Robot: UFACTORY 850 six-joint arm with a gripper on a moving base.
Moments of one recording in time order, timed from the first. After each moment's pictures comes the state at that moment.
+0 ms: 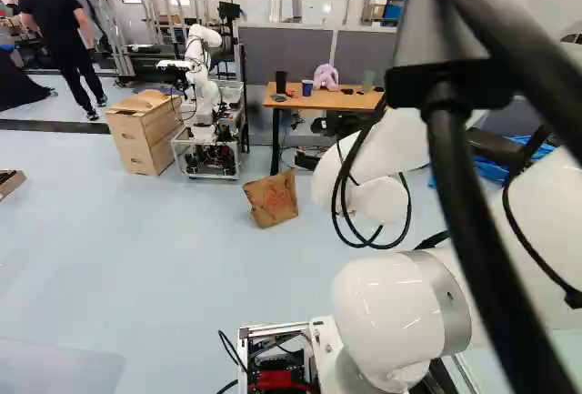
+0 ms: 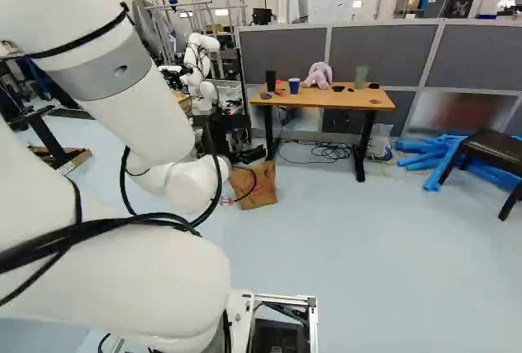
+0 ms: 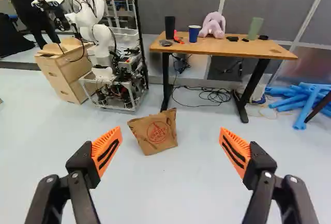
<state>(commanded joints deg) 0.0 16.0 -5.0 0.0 50.0 0.0</state>
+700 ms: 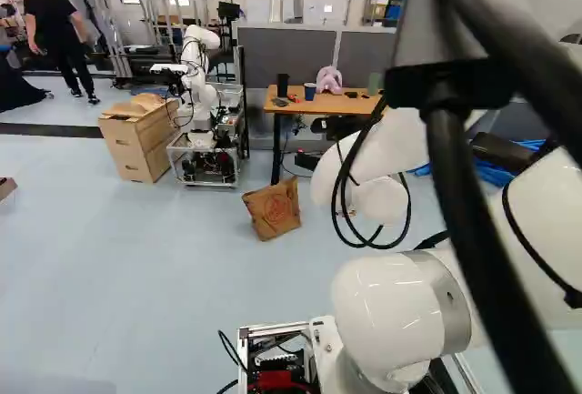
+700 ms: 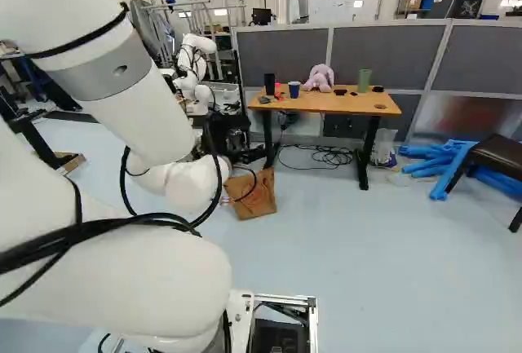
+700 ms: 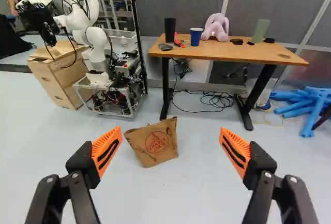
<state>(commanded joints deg) 0.0 16.0 -5.0 0.0 50.0 0.0</state>
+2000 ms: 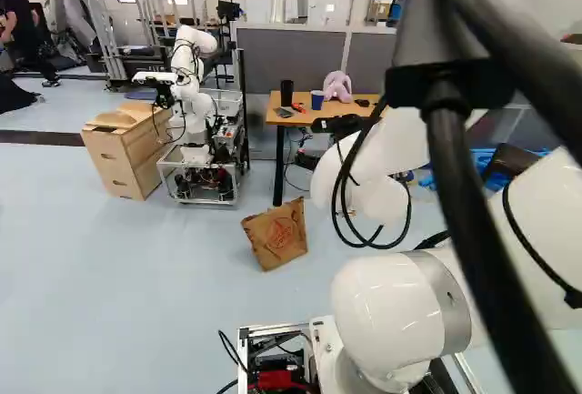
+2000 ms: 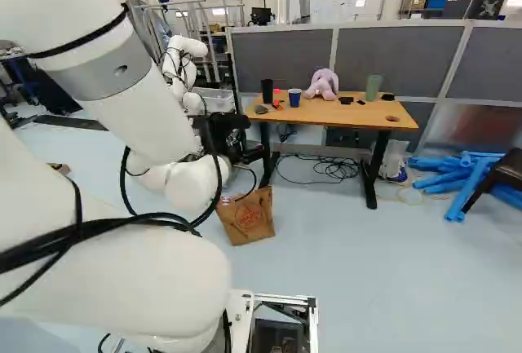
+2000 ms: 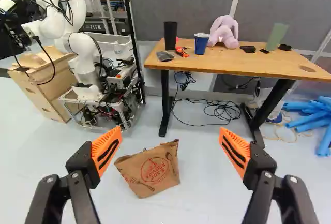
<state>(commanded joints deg) 0.0 16.0 -5.0 0.0 50.0 0.0</state>
